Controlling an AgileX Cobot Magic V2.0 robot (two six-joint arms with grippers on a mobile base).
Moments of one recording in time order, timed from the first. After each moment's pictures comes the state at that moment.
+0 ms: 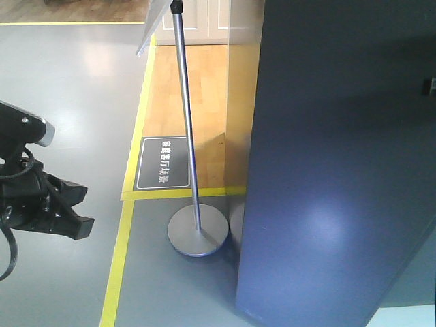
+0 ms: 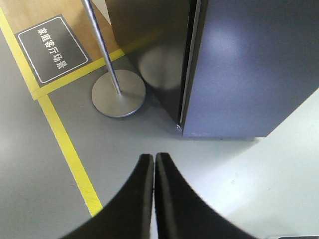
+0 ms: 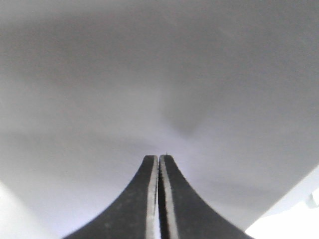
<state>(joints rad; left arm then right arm) -0.35 1.12 -0.83 -0.16 0.57 0.21 -0.12 1.32 -1.17 -0.18 0.45 0.13</state>
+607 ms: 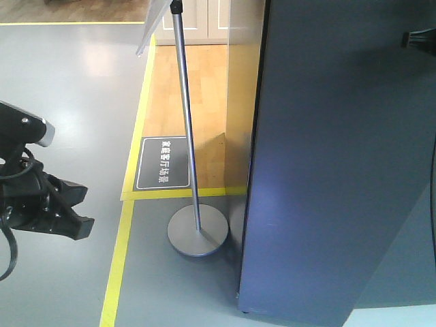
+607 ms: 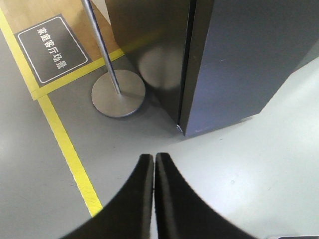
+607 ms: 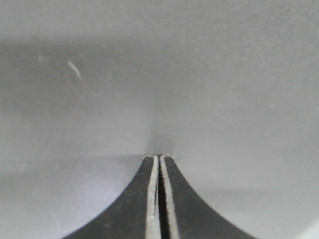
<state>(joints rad) -0.35 1.12 -0.83 -0.16 0.57 0.21 -0.12 1.64 -1.50 -0.19 0.35 0.10</state>
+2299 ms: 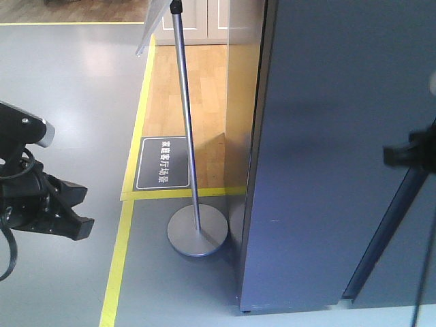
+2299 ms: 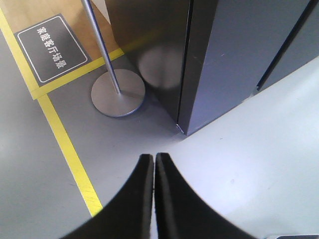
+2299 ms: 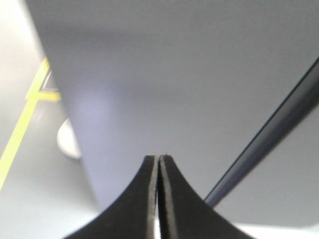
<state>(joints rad) -0.35 1.12 -0.83 -0.16 0.58 0.21 0.04 1.10 -0.88 -0.06 0.45 -0.07</state>
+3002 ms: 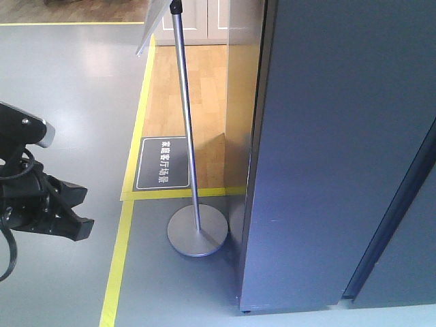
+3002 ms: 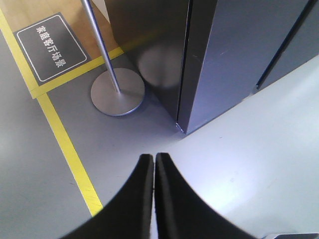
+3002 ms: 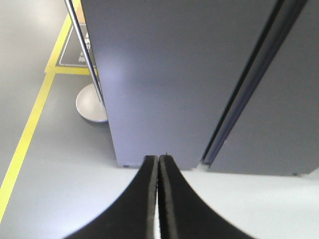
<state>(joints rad) -0.35 1.12 -0.83 -0.16 0.58 0.21 0.05 0.42 -0.69 -0.04 0.98 -0.05</state>
